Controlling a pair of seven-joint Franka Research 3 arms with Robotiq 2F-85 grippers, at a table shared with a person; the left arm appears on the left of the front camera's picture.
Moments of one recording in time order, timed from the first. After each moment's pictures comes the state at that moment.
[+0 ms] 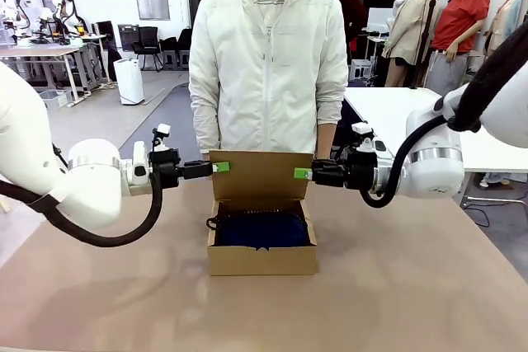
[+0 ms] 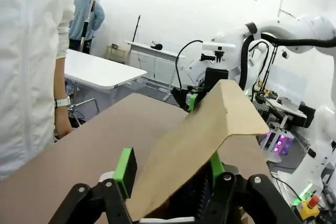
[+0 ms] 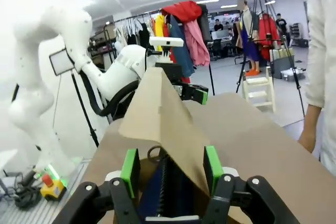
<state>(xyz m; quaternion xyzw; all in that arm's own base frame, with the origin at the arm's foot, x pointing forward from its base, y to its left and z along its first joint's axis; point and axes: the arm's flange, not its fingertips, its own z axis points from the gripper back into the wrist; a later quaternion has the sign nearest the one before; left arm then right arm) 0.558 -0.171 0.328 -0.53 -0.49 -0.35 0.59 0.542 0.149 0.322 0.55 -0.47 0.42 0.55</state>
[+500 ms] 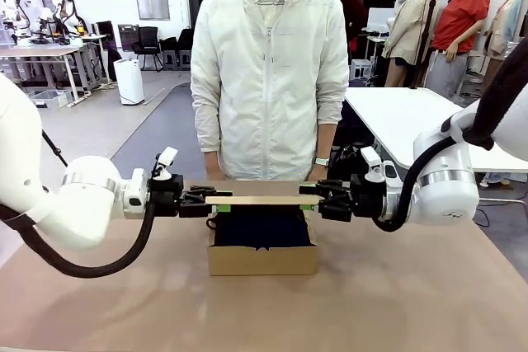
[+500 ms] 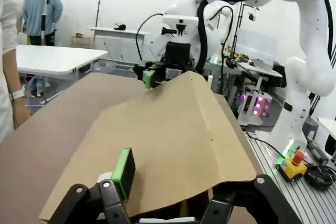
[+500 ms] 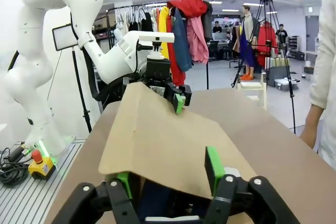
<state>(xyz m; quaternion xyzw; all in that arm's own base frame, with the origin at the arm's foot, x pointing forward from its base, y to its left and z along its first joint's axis) 0.505 -0.183 0.296 -0.53 -0.45 -0.45 0.56 0.500 0.143 0.290 0.51 -0.50 0.45 0.54</state>
